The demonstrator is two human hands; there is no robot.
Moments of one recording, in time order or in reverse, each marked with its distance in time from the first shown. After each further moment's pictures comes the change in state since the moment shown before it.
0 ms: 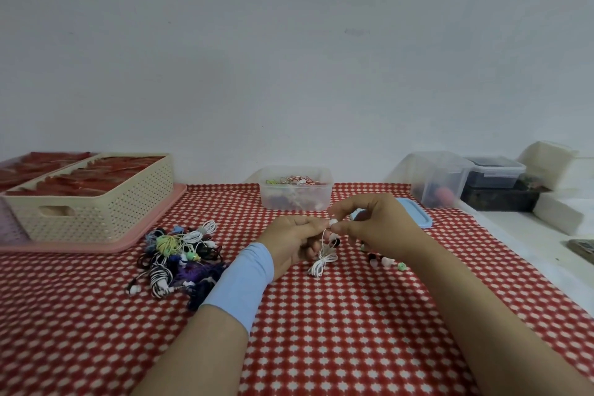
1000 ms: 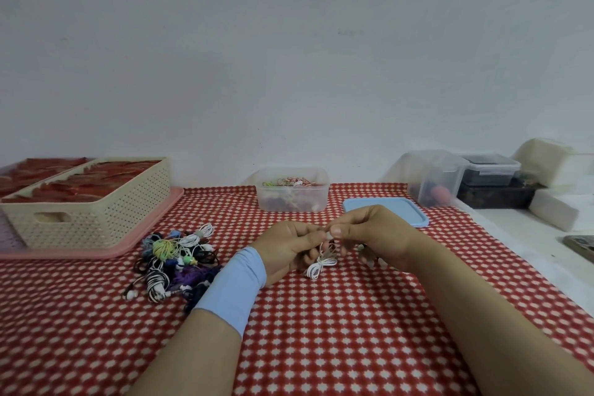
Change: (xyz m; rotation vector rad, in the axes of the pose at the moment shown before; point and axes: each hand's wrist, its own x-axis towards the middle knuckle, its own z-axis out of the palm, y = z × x) left_hand 0.000 -0.006 -0.008 0.075 -0.182 0.011; right_hand -0.002 0.010 -0.003 0.301 -0.261 0.253
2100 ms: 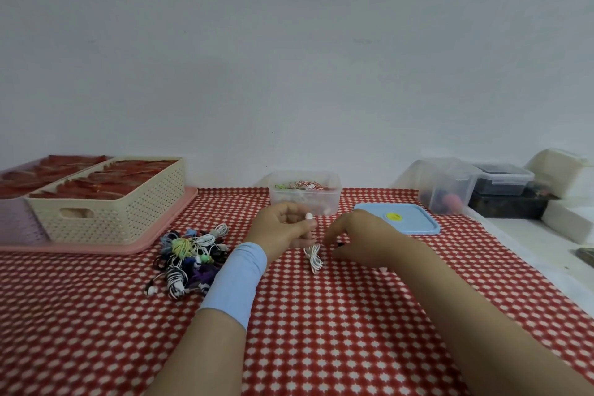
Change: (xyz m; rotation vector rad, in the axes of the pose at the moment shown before) left_hand -0.012 0.017 -0.025 0.182 0.364 0.221; right_hand 0.037 -0.002 0.021 -1.056 0.023 -0.137
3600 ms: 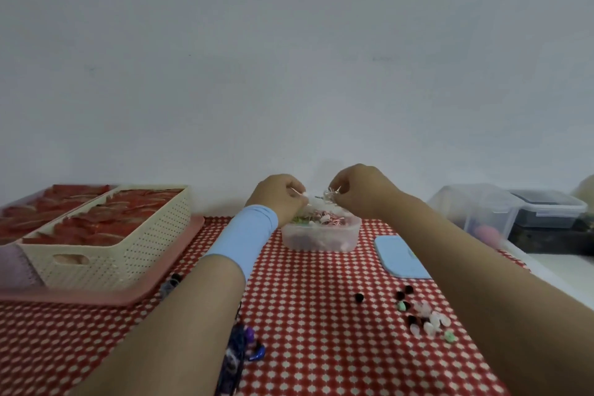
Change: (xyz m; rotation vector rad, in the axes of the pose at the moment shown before) left_hand 0.109 0.063 -0.037 0.752 0.163 0.059; right_hand 0.110 -0.005 -0.081 0.153 0.238 0.088
